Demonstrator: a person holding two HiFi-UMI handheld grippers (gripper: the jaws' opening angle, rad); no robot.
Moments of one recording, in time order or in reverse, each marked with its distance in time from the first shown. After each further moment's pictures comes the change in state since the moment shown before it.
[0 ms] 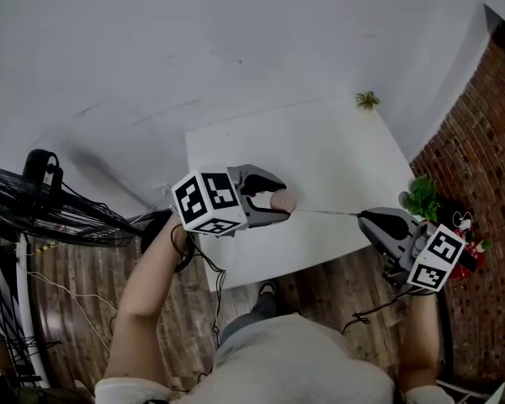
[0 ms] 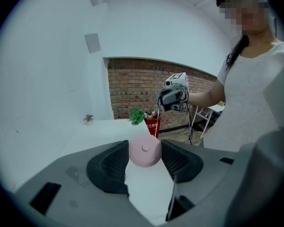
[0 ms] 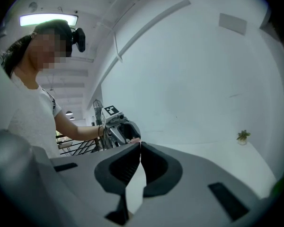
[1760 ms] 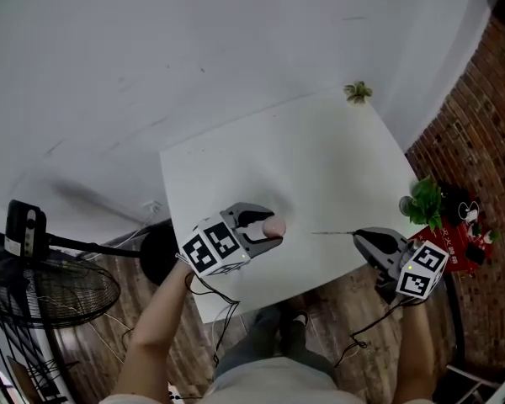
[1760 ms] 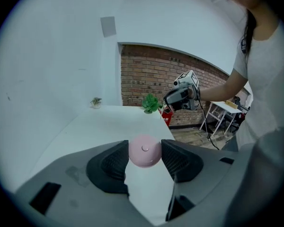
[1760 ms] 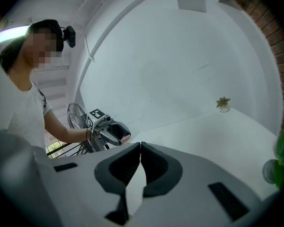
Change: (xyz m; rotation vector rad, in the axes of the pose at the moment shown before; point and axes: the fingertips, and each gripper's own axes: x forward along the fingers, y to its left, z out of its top) left arm 0.080 0.062 -0.069 -0.116 0.059 0.075; right arm 0.006 -0.107 -0.091 0.241 0.041 -0.114
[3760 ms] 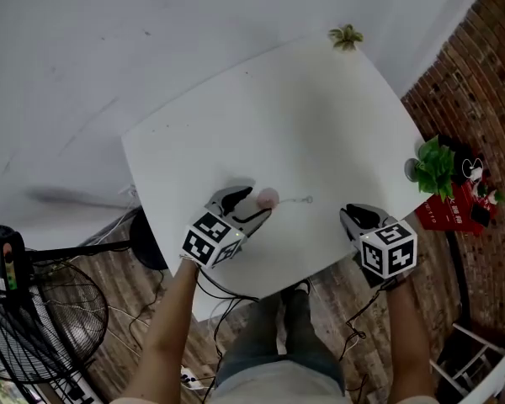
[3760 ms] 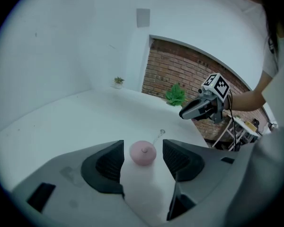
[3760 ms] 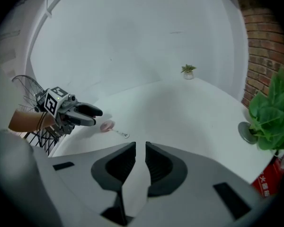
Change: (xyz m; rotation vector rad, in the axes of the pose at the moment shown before) left arm 0.076 0.048 -0.090 -0.285 -0.041 0.140; right arm 0.032 -0.091 -0.120 0.100 0.369 -0.488
